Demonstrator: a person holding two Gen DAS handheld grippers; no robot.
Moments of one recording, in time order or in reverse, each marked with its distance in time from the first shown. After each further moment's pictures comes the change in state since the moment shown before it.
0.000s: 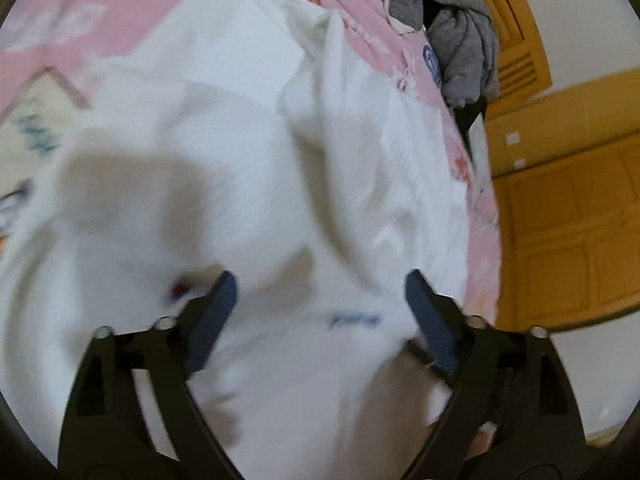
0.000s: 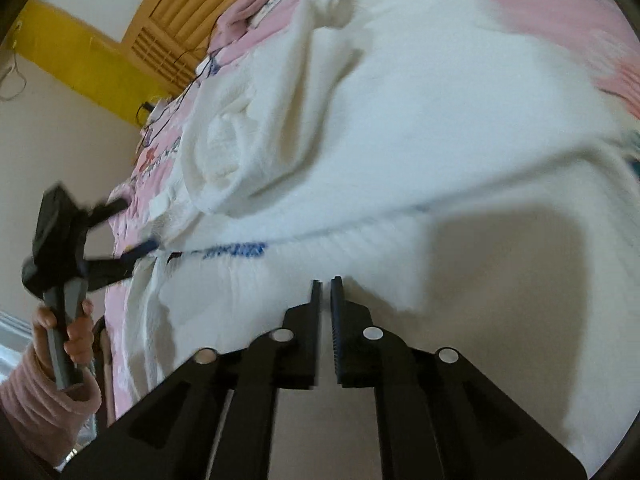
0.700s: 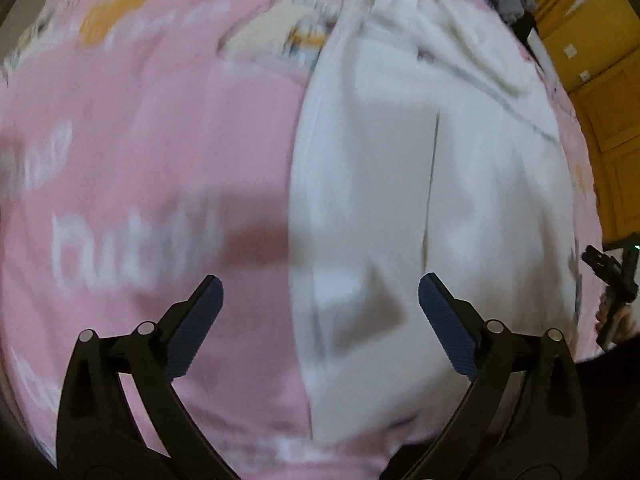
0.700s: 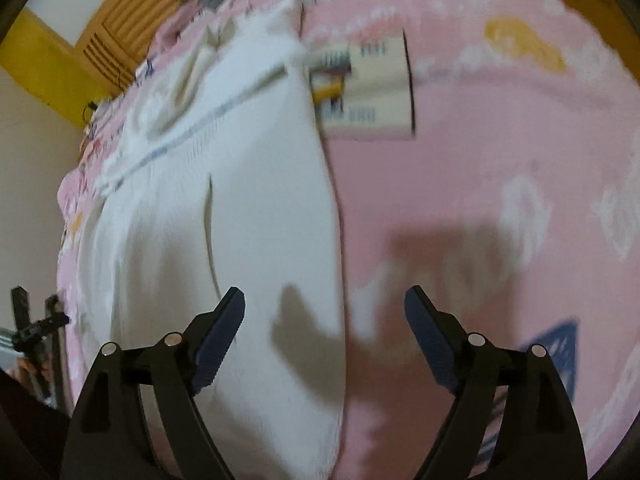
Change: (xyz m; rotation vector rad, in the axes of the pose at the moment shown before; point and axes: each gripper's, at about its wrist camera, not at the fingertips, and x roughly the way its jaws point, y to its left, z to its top) left arm -0.162 0.138 -0.199 0.131 0.112 0.369; right arm -0.152 -0.097 -0.143 0.069 0.038 -0.249
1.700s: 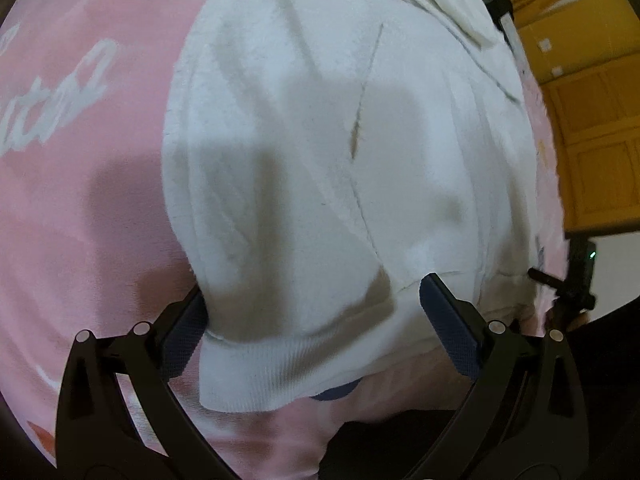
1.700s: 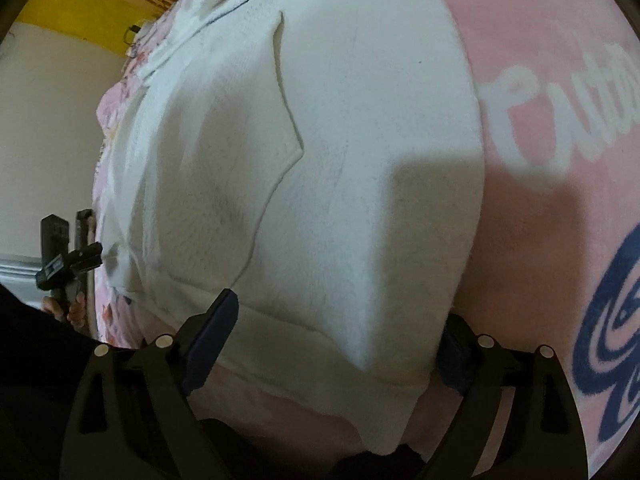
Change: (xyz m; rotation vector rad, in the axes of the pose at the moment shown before) left arm 0.042 -0.043 -0.047 -0.007 0.081 -0.150; right arm 0.039 0.040 -0.074 -0.111 0.245 0.153
